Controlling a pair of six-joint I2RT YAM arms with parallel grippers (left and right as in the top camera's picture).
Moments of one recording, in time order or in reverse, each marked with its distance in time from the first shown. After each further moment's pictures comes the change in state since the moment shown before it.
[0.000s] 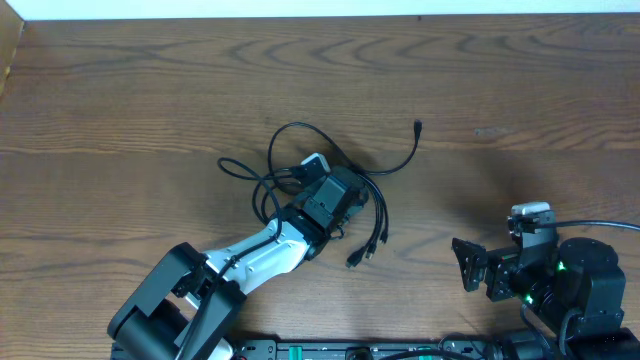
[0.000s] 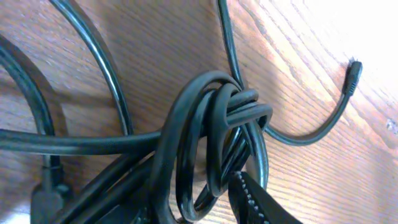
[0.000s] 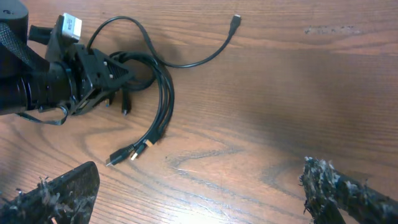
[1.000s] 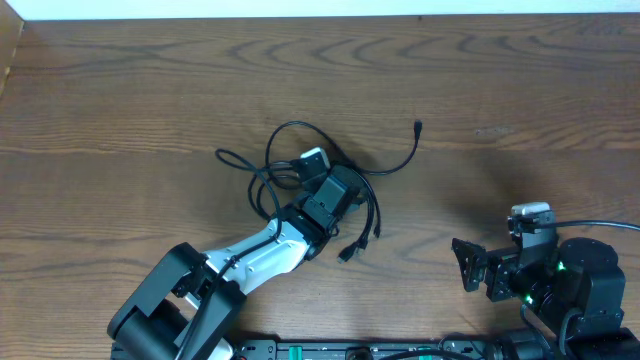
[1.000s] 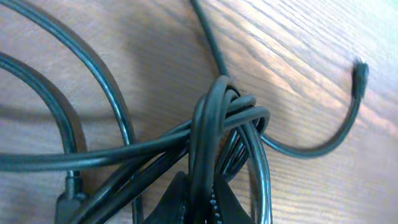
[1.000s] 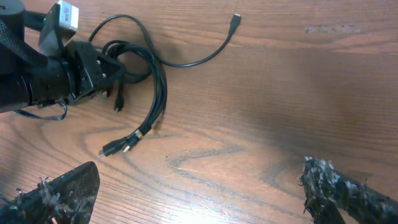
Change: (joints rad) left arm 0.000 -0.001 0.000 0.024 -0.091 0.206; right arm 0.000 0.000 0.000 -0.003 -0.001 0.000
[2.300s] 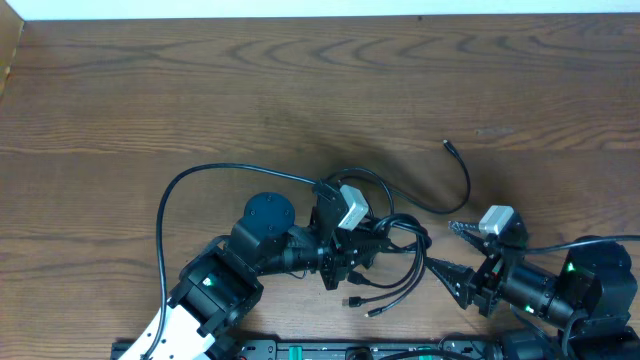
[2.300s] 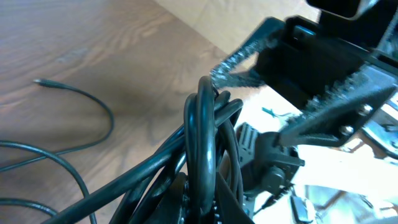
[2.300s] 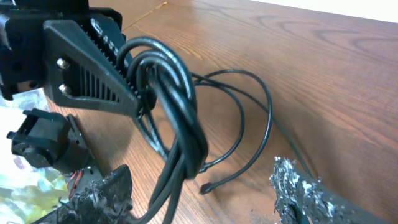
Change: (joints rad) left arm 0.001 -0.747 0.000 -0.252 0.937 0.676; right arm -0.001 0.000 0.000 0.183 -0.533 -0.217
